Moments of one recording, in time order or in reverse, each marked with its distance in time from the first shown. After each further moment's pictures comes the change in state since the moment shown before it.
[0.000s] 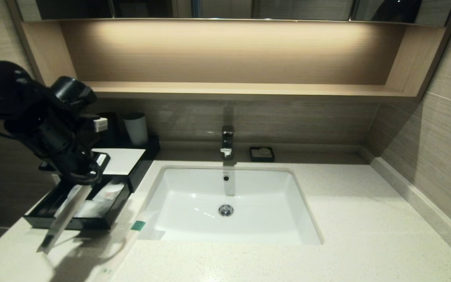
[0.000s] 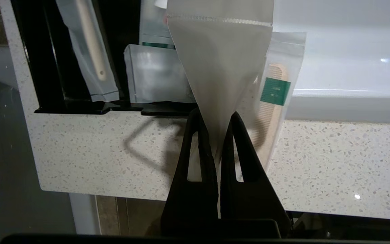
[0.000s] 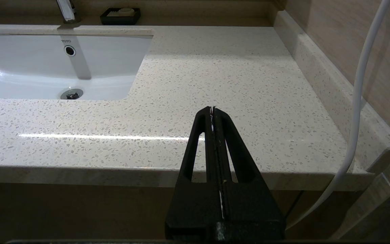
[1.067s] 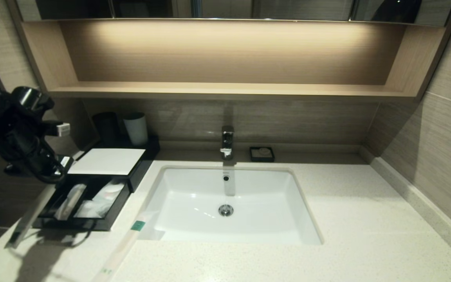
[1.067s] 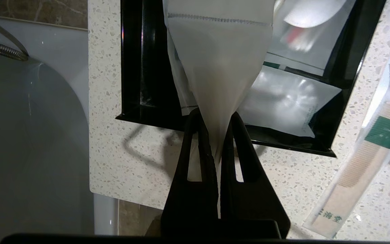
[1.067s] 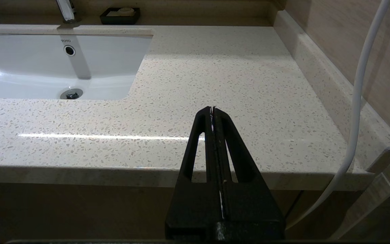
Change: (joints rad) left arm 0.268 0.088 -0.008 -0.086 -0.009 0.151; right arm 0.000 0.000 0.000 0.001 0.000 0.000
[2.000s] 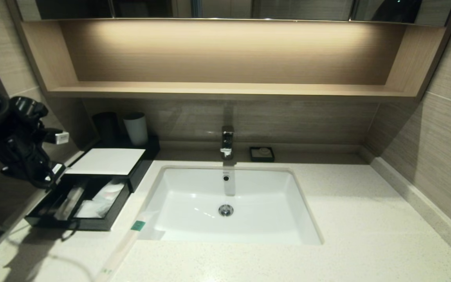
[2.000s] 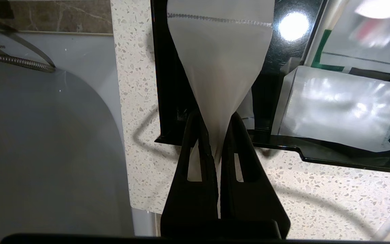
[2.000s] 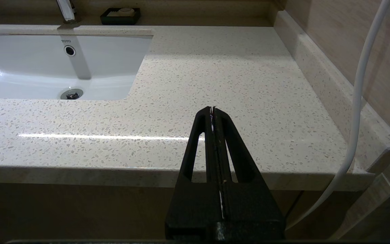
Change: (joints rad) left arm 0.077 0.110 -0.075 0.017 0.007 0.194; right arm 0.000 0.000 0.000 0.000 0.000 0.000
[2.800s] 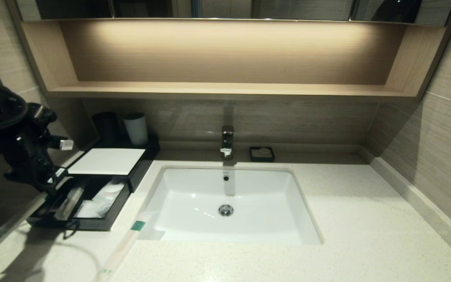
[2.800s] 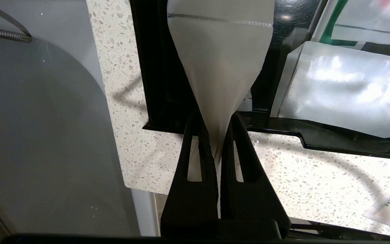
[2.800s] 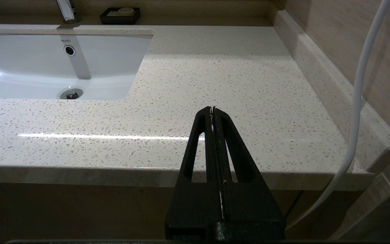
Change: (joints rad) left arm -0.006 0.111 -0.180 0.225 0.018 -0.027; right arm 0.000 0.000 0.000 0.000 0.000 0.000
